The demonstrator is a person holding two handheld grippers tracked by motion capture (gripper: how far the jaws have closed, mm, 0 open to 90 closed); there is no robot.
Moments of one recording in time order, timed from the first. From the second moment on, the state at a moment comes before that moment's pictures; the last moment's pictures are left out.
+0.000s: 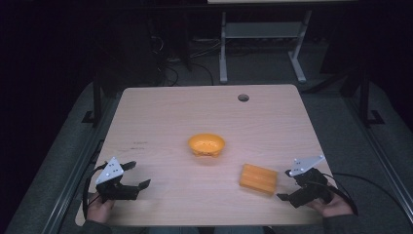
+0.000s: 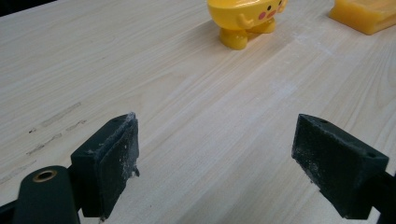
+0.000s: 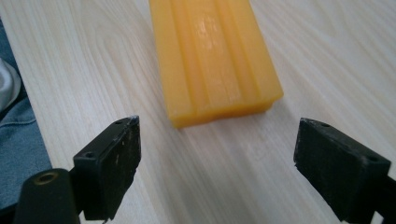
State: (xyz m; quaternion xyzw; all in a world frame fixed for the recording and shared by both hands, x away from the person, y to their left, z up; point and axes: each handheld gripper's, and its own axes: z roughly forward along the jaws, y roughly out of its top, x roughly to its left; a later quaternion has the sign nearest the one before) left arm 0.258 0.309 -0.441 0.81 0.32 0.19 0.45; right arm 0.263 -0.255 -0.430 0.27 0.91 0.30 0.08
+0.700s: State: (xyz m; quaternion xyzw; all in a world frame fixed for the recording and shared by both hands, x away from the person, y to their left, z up) left arm 0.258 0.310 -0.440 0.81 0.31 0.20 0.45; right arm 0.288 -0.220 -0.408 0.21 0.93 0.28 0.08
